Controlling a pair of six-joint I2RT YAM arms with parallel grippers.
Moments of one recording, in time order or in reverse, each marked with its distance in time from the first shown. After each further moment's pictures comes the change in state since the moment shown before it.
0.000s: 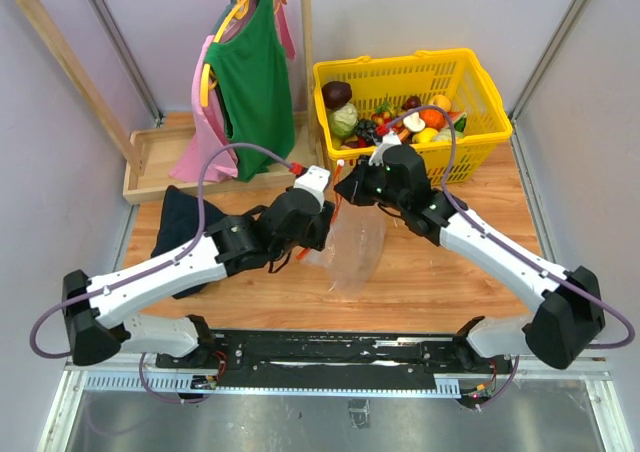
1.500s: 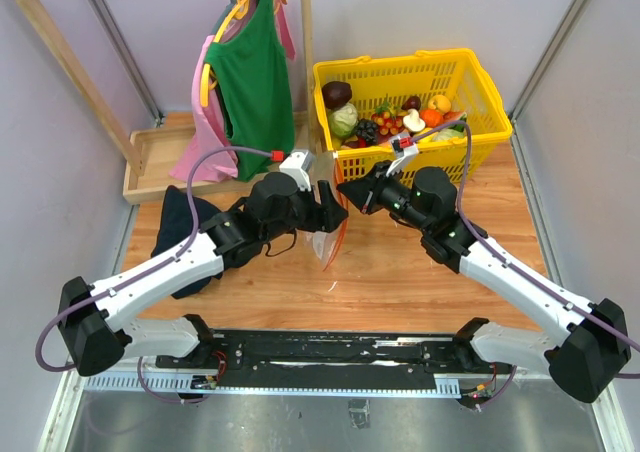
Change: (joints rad) left arm 0.179 -0.065 -0.146 0.352 0.339 -0.233; right arm 0.000 -0.237 -0.238 0.342 -0.106 -0.063
